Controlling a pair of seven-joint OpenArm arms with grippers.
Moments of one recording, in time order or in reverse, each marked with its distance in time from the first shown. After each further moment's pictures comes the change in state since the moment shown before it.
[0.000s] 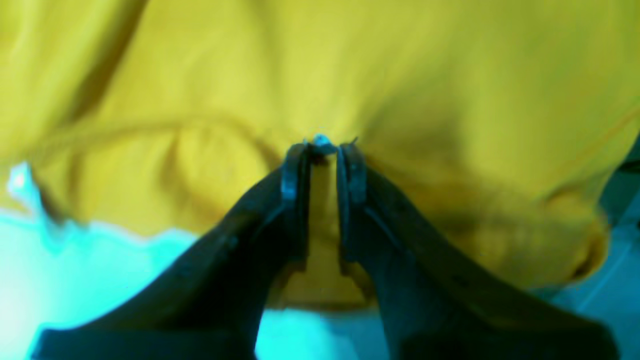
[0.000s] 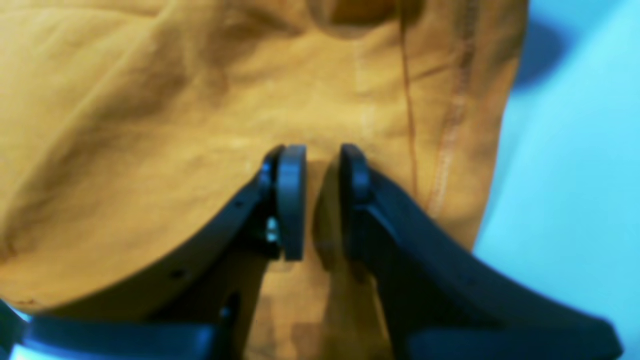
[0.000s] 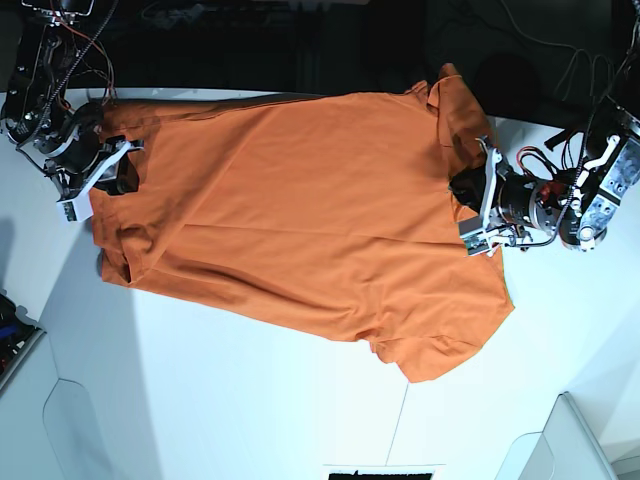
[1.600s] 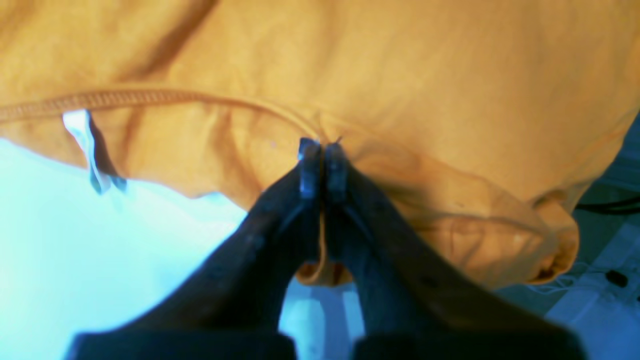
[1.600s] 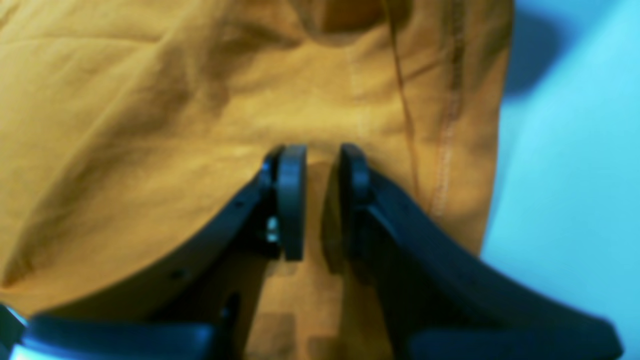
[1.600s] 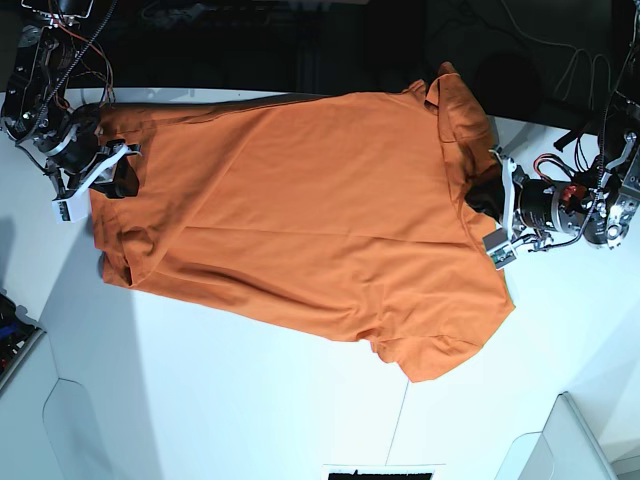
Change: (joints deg) left arm 4.6 1.1 -10.4 0.0 -4.7 0.0 1.3; right arm 0.2 0.2 0.1 -2.7 2.5 0.1 2.0
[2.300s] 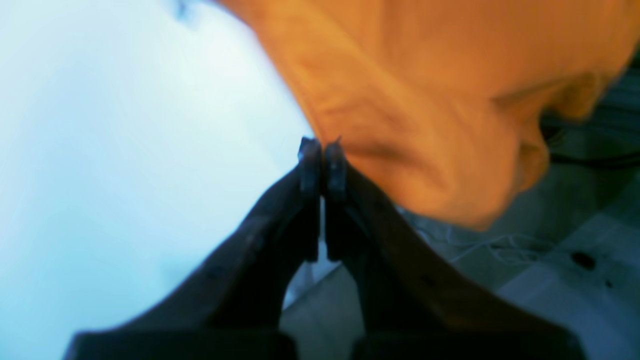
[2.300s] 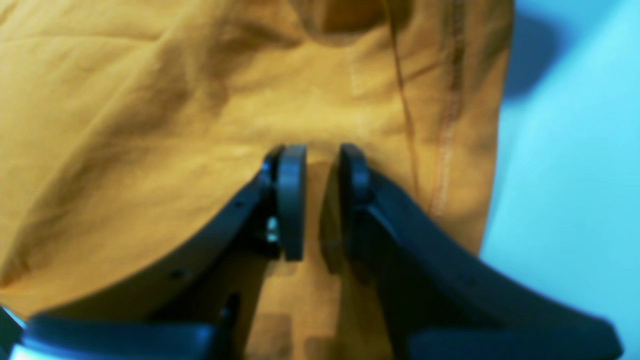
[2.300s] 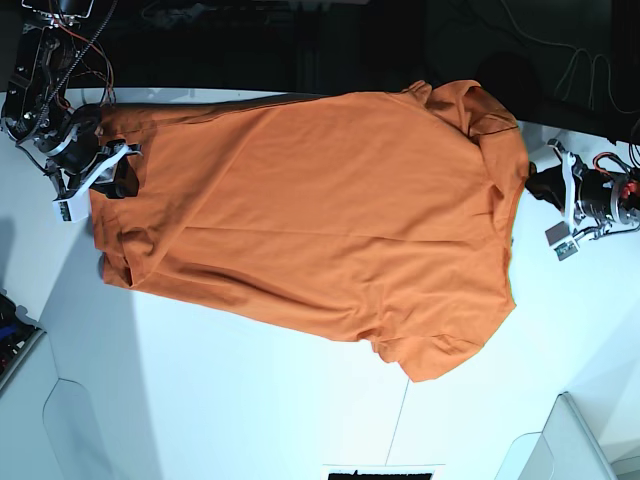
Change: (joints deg) left arm 7.6 -12.0 -5.4 0.0 -10.5 0.0 4.4; right arm 0.0 0.0 0.0 0.0 -0.9 0.0 0.6
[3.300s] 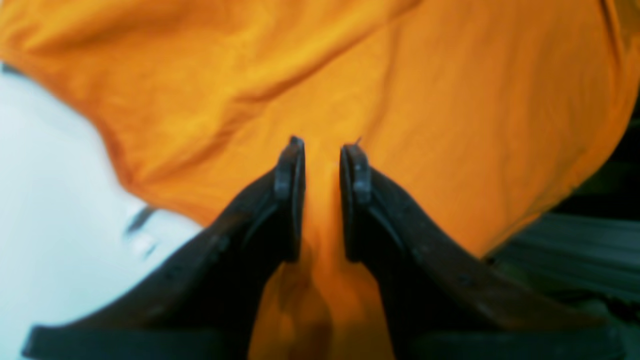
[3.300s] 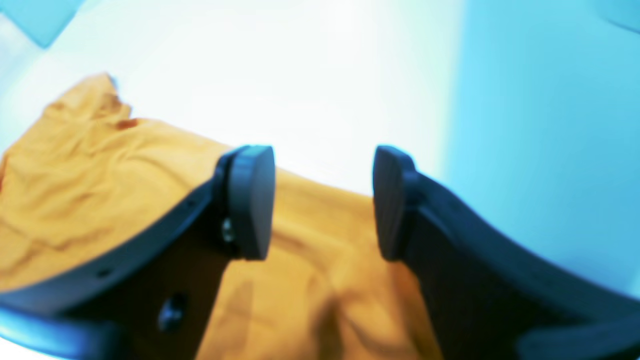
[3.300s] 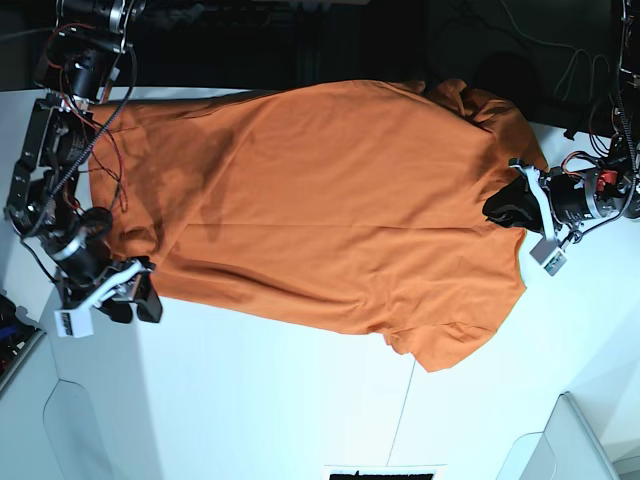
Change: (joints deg) left arm 3.5 16.5 -16.0 -0.2 3.1 0.2 -5.0; right arm 21.1 -6.3 -2.0 -1.9 -0.3 -1.1 1.1
